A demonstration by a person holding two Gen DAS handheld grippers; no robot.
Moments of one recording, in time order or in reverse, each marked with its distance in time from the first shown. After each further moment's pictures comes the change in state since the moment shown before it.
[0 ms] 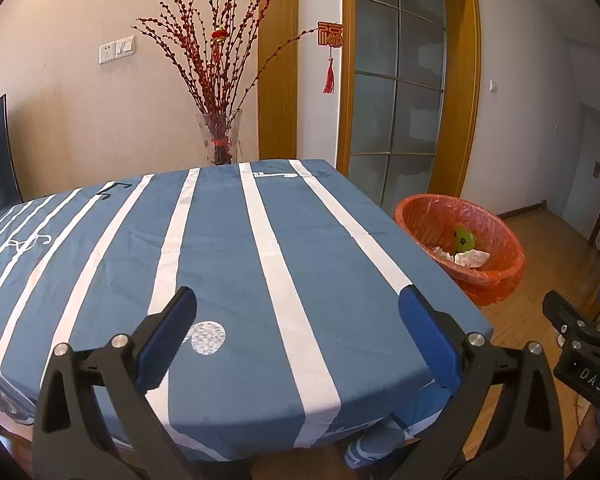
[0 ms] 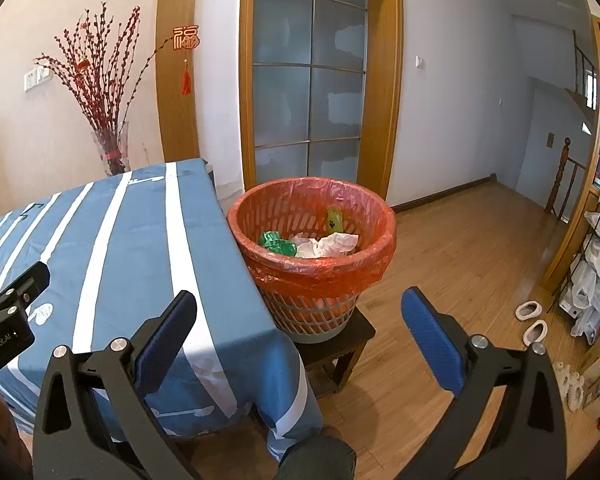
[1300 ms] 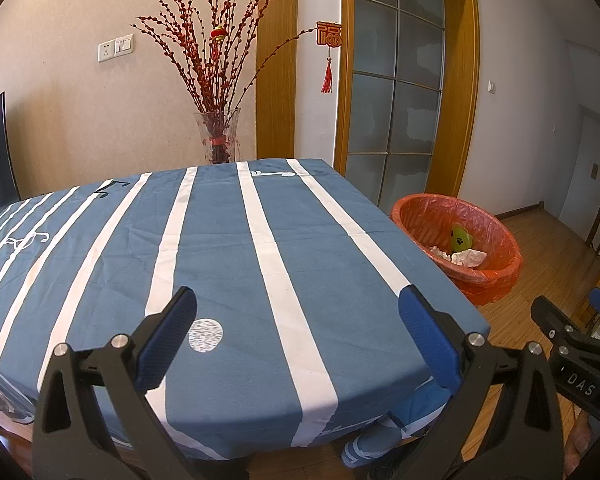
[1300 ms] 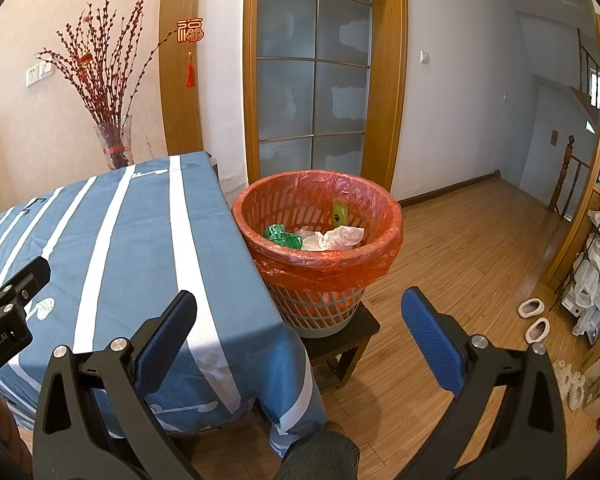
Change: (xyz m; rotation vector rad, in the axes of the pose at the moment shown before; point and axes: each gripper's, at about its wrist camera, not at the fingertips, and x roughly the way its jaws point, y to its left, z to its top) left arm -0.001 -0.002 -0.001 -0.002 0.001 -0.001; right arm 0.003 0.001 -0.004 -0.006 0.014 0.011
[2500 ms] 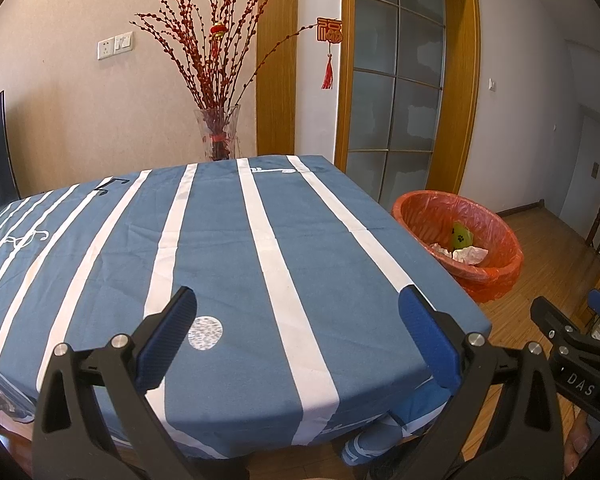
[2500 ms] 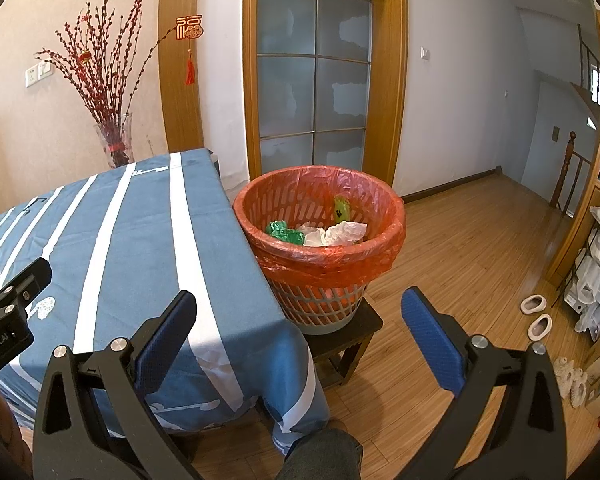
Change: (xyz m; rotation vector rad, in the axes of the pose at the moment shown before) left arm 0.000 -0.002 -0.004 0.000 0.005 -0.002; right arm 0.001 0.002 -0.005 0.003 0.009 0.005
